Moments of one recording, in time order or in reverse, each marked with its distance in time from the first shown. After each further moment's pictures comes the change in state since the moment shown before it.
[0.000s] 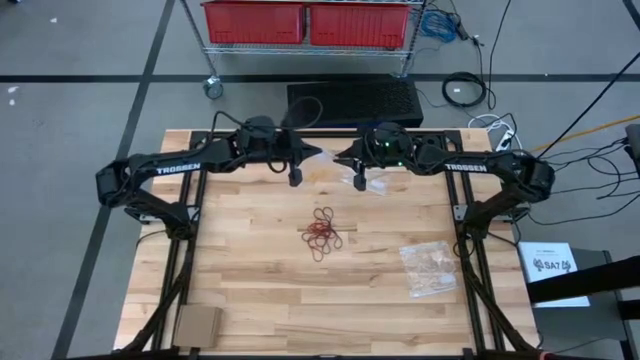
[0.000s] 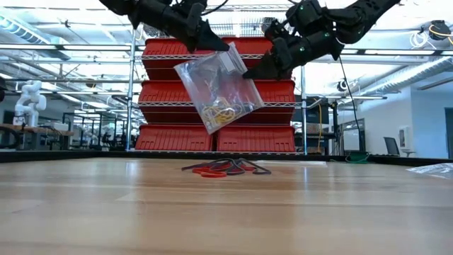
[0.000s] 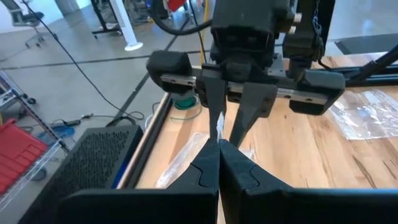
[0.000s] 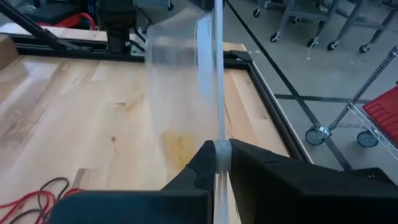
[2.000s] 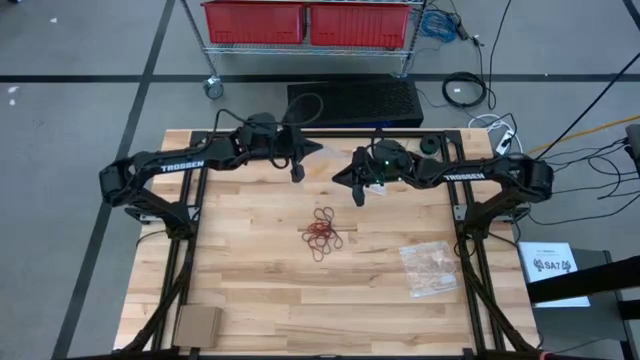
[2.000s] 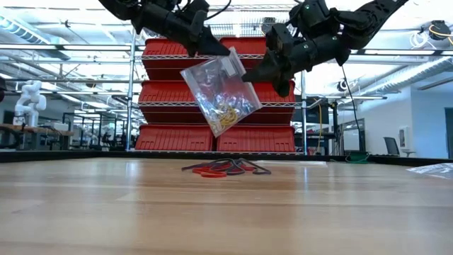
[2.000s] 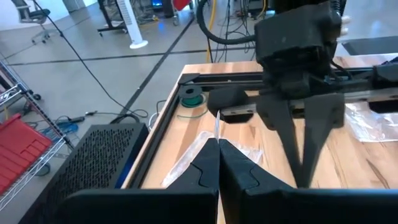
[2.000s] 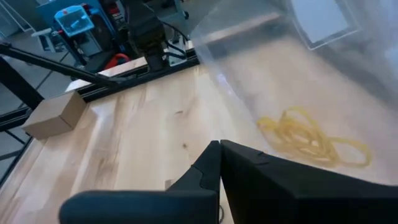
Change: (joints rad) left arm 0.028 0.043 0.002 0.029 0.009 -0.005; right arm 0.111 -0.012 -0.105 0.139 -0.017 0.444
